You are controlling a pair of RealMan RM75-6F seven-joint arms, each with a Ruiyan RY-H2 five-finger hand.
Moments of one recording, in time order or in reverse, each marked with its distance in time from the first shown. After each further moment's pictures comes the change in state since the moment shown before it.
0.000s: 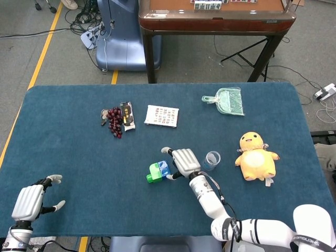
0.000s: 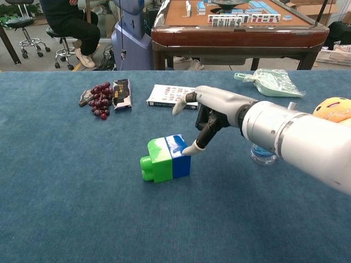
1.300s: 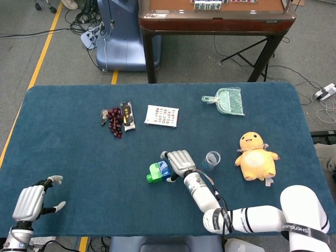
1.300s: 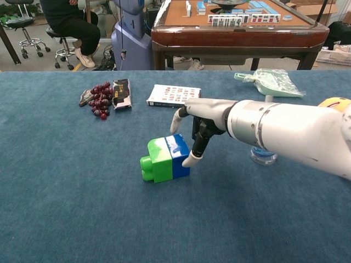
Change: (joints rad) left arm 0.001 -0.003 0.008 0.007 -0.004 -0.010 -0.003; right arm 0.244 0.047 -0.081 -0.012 0.344 0.033 -0.091
